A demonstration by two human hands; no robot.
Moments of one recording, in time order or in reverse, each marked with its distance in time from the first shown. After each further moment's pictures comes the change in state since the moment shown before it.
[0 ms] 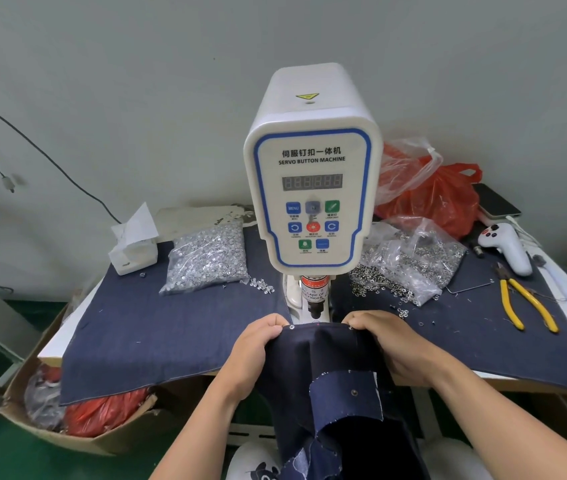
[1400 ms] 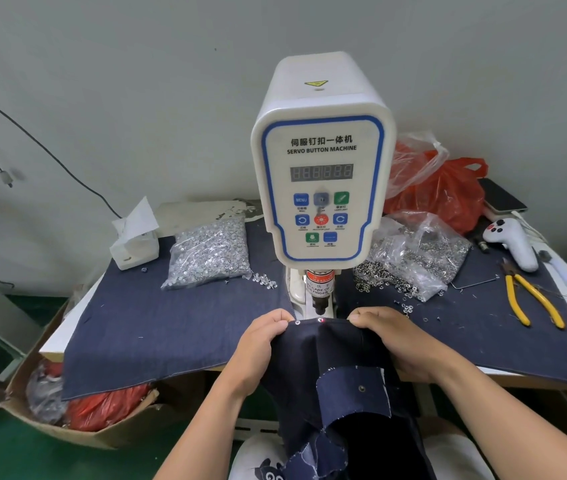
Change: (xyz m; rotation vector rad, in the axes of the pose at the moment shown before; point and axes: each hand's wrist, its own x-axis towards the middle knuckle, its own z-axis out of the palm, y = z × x) left_hand 0.006 -0.010 -0.001 -0.042 -0.028 -0.001; right_hand 0.007 0.009 -0.006 -0.081 -0.007 -0.020
